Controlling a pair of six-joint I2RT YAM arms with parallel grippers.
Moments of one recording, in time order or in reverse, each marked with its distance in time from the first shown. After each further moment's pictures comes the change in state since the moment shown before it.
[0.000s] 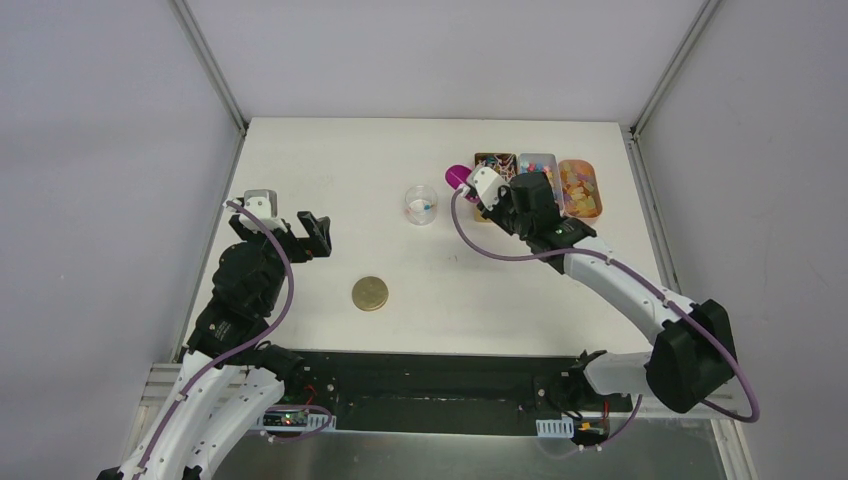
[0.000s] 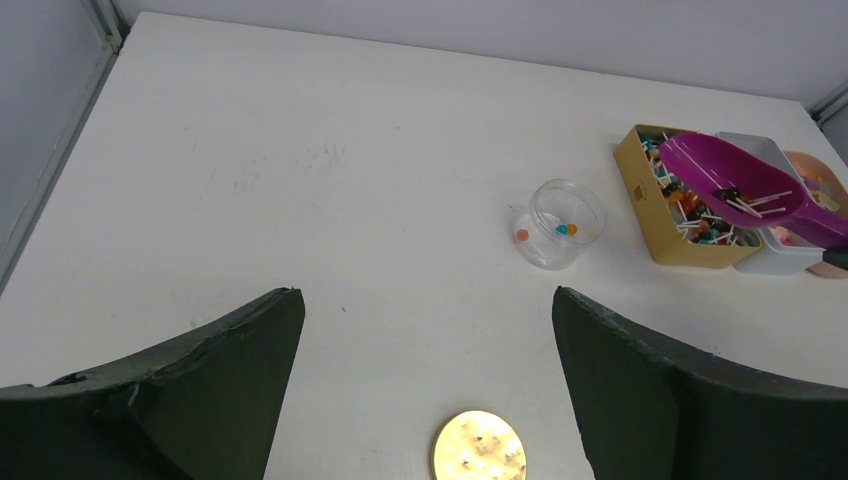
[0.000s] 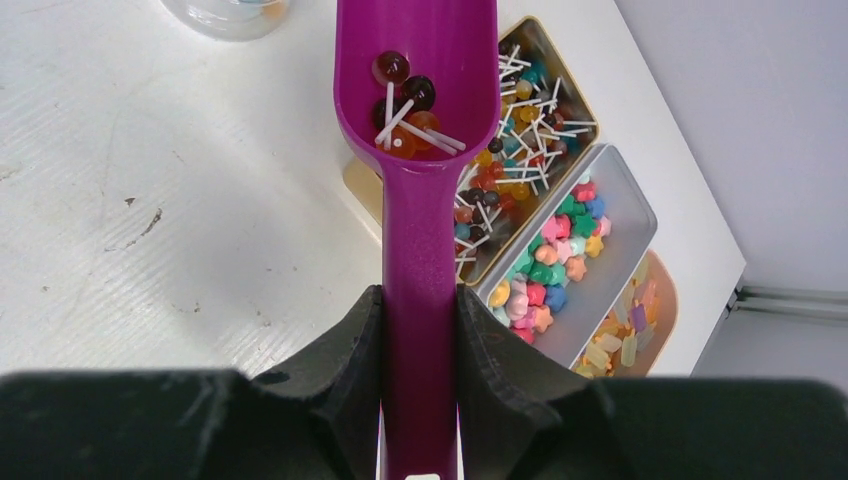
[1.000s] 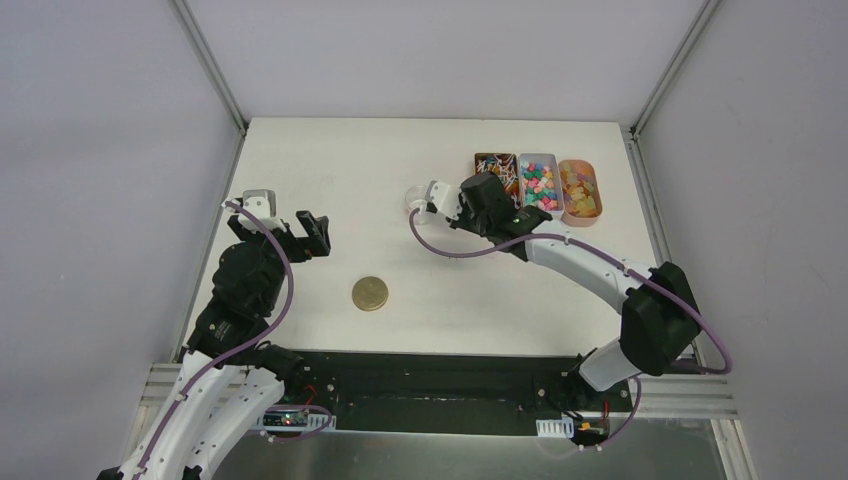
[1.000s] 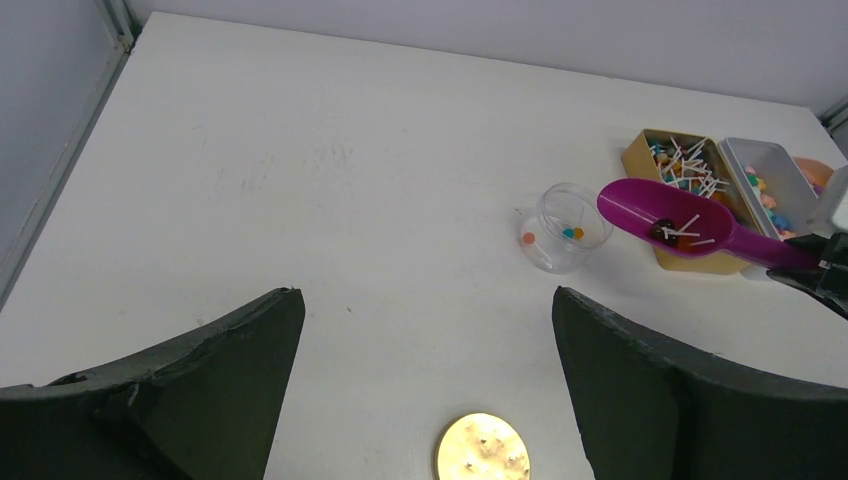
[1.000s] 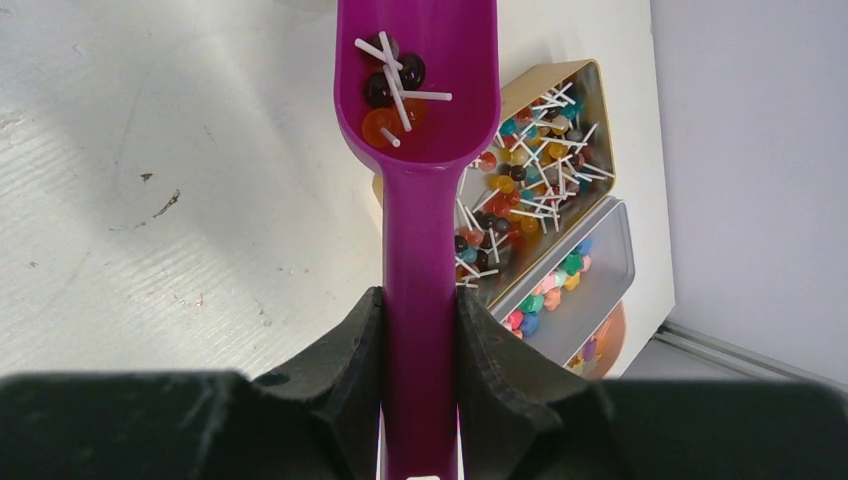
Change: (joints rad) left arm 0.000 0.000 0.000 0.000 -0.018 0.000; right arm 0.170 0.222 0.187 -0.148 0.156 -0.155
